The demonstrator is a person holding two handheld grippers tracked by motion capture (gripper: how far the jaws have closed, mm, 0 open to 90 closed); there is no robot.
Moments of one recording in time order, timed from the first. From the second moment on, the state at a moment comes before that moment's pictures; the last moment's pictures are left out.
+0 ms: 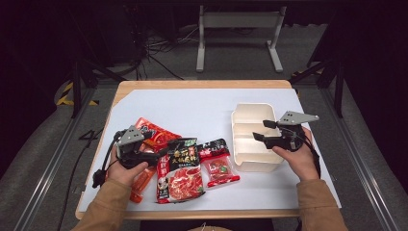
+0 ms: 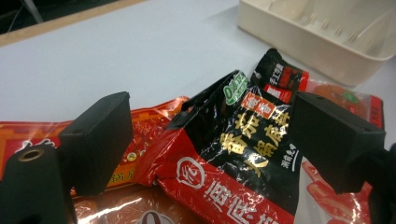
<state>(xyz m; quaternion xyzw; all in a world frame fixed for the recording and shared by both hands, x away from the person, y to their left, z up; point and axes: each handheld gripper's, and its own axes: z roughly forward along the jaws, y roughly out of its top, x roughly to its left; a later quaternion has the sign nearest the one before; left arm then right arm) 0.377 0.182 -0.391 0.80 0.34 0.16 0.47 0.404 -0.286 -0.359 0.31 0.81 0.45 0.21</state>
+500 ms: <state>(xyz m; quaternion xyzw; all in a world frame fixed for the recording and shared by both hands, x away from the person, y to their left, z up) 0.394 0.173 -0.420 0.82 0.38 0.13 0.40 0.405 -0.282 -0.362 0.31 0.81 0.45 0.21</state>
